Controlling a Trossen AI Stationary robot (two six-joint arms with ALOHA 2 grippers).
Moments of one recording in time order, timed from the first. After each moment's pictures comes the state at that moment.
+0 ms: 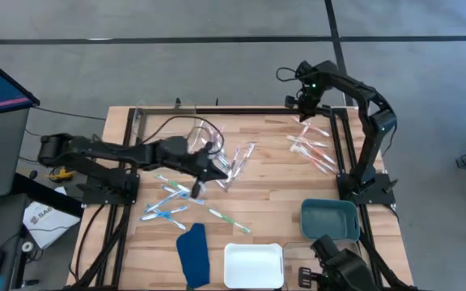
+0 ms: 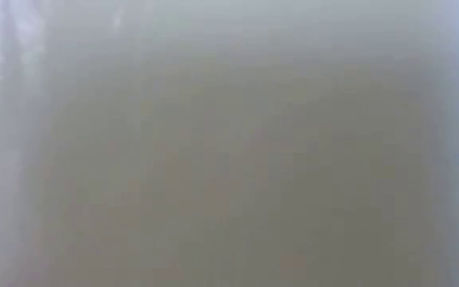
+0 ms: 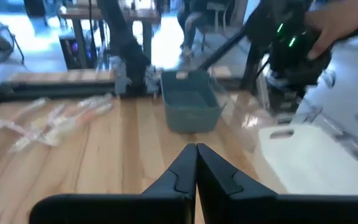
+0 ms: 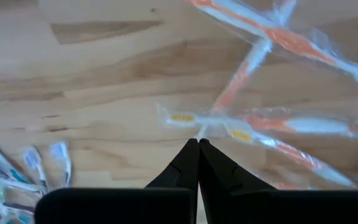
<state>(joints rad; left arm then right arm) 0.04 1.24 0.75 0.26 0.23 0.02 -1.04 1.89 1.52 -1.28 -0.26 0.67</state>
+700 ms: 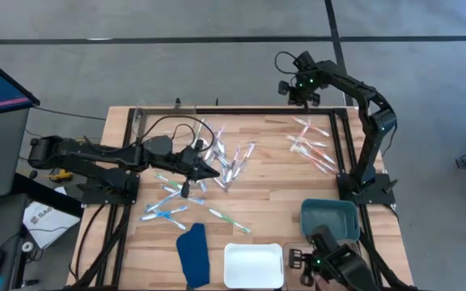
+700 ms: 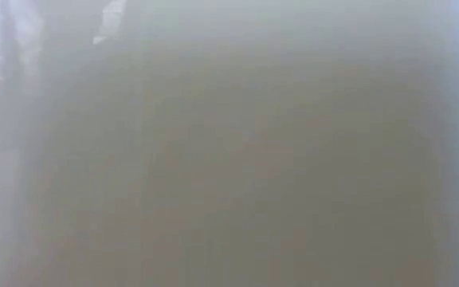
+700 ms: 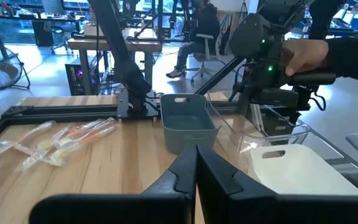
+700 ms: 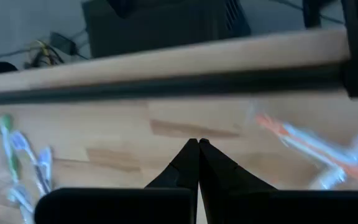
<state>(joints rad) 0.04 1.13 0.66 0.35 0.23 -0.01 -1.05 1.89 1.52 -0.89 -0.26 0.67</state>
